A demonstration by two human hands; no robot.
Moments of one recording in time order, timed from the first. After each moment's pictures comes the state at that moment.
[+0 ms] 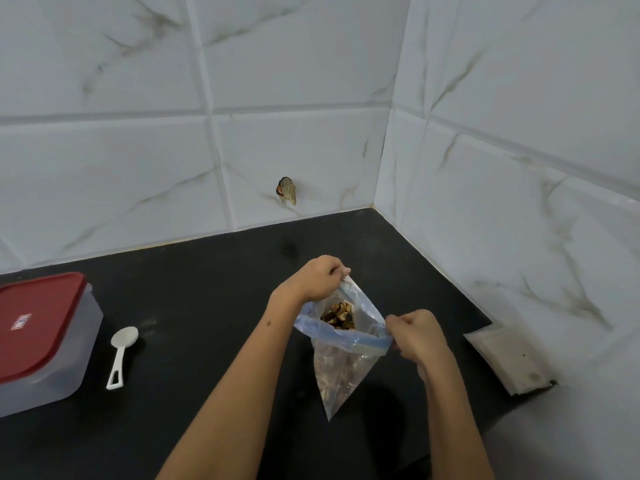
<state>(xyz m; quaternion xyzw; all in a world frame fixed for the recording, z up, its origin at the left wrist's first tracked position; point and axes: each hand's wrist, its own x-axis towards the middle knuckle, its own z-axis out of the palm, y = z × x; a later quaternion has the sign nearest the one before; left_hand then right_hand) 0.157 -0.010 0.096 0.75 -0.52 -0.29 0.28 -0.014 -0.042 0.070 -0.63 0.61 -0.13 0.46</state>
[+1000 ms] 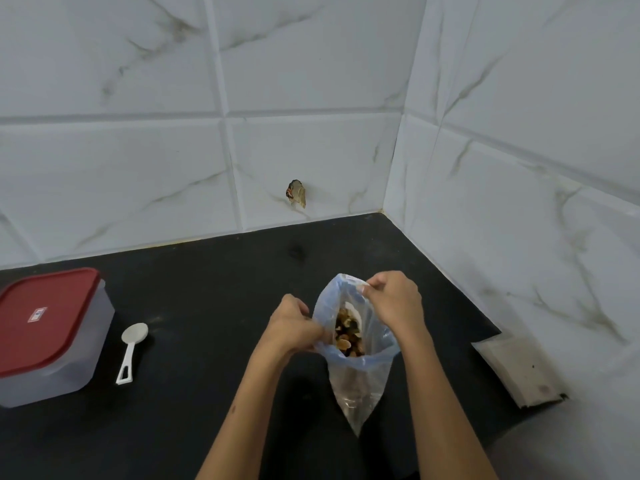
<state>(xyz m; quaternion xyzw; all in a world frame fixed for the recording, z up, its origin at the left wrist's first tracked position) 0.151 0.056 0.065 0.78 -0.23 -0.41 0.41 0.033 -0.062 0.083 -0.79 0.48 -0.20 0.31</state>
